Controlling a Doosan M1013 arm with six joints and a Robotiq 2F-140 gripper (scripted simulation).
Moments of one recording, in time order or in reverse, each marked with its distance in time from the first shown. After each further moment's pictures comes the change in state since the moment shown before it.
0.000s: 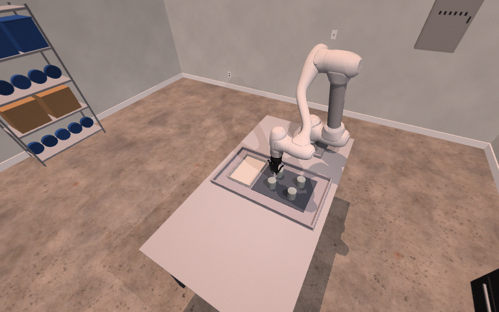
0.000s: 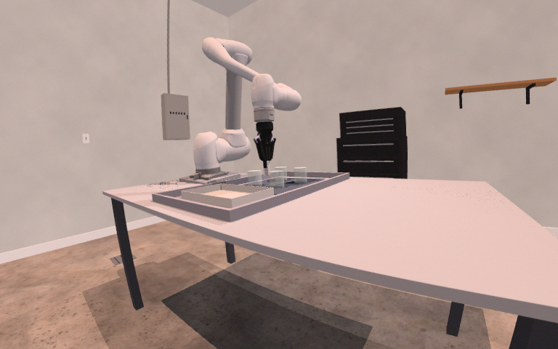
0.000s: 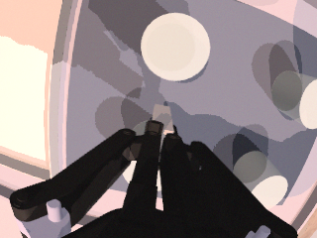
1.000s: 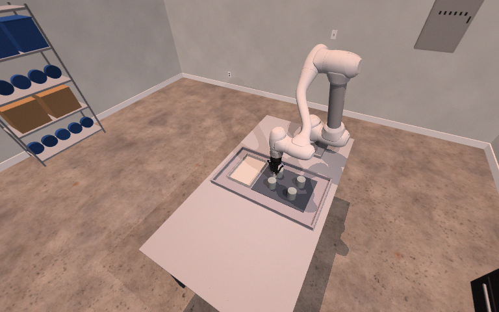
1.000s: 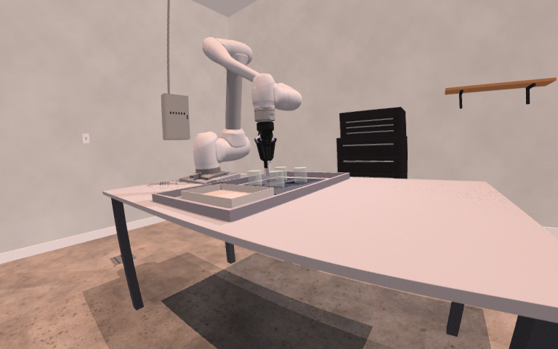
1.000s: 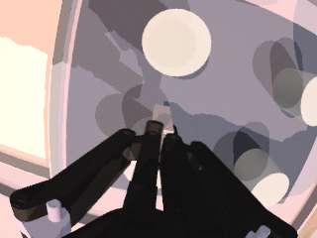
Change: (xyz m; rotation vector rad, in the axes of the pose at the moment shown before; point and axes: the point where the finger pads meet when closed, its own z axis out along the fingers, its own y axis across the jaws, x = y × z) arm -0.004 0.000 0.000 0.000 -0.002 -0.001
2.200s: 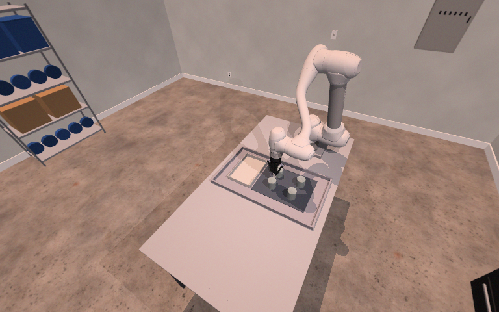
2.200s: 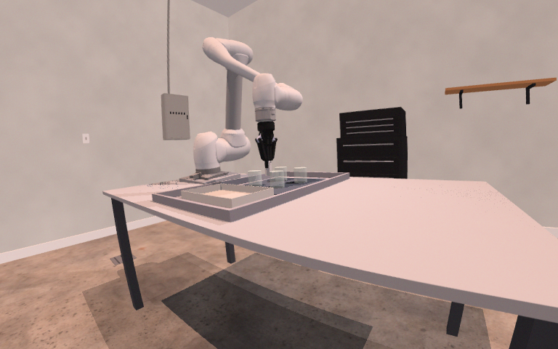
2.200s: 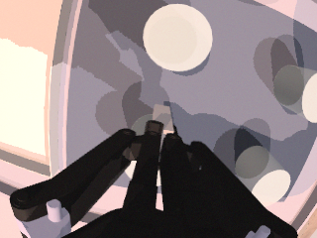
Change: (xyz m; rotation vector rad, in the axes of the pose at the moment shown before) arm -0.005 0.000 0.000 0.000 -0.002 0.000
